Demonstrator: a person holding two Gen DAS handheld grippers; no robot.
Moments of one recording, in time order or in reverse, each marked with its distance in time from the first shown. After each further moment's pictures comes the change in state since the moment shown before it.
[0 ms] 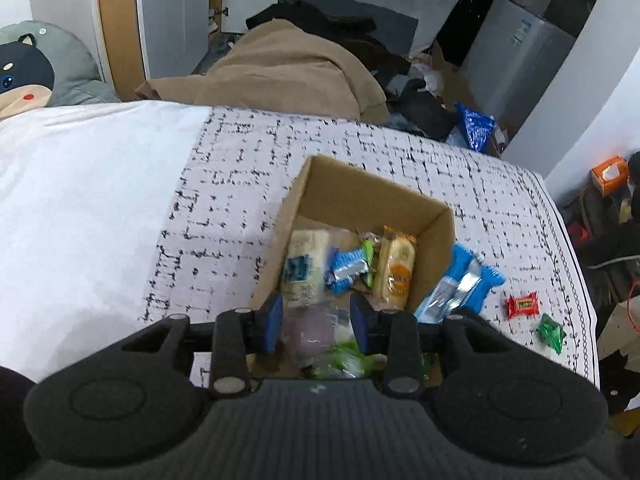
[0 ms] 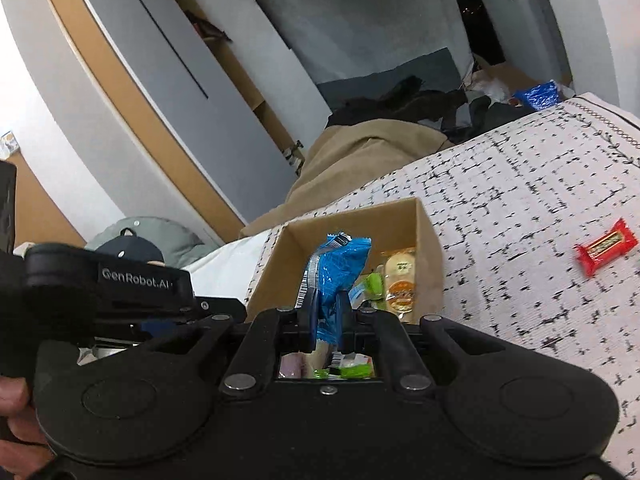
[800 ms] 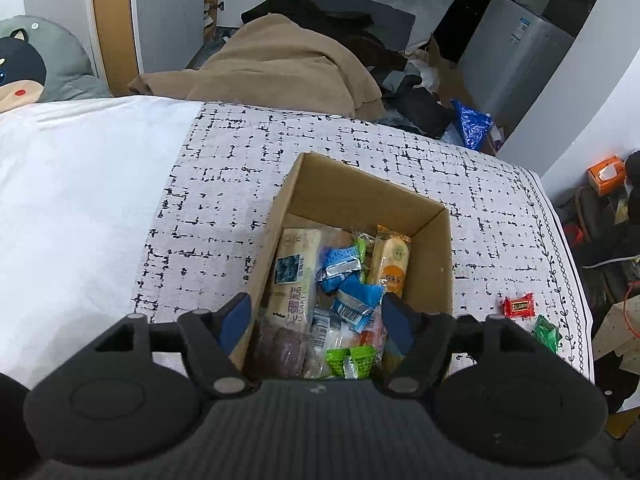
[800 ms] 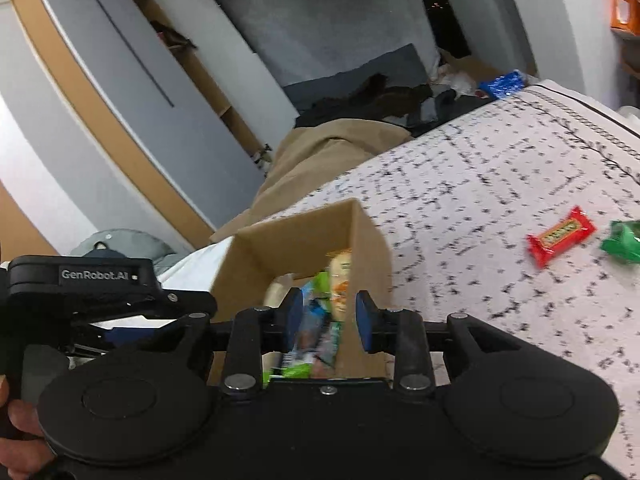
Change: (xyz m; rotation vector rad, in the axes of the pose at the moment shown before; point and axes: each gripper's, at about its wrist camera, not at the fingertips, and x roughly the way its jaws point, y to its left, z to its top) left arm 0.012 -0.005 0.003 -0.002 0.020 -0.017; right arm -0.011 -0.036 0.003 0.068 -0.003 -0.085
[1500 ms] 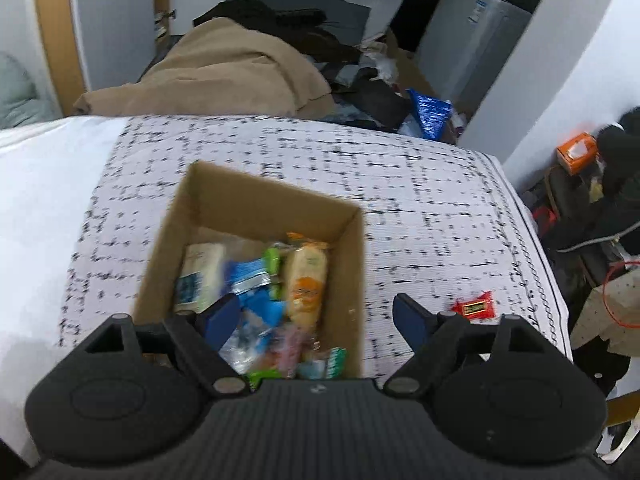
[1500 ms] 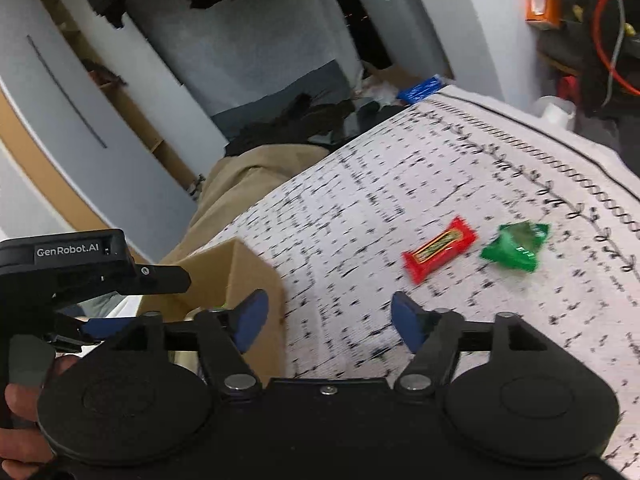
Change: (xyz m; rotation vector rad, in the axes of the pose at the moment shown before) left arm 0.025 -0.071 0.005 0.089 -0.005 -0.081; right arm -0.028 -0.067 0.010 0.122 -0.064 -0.168
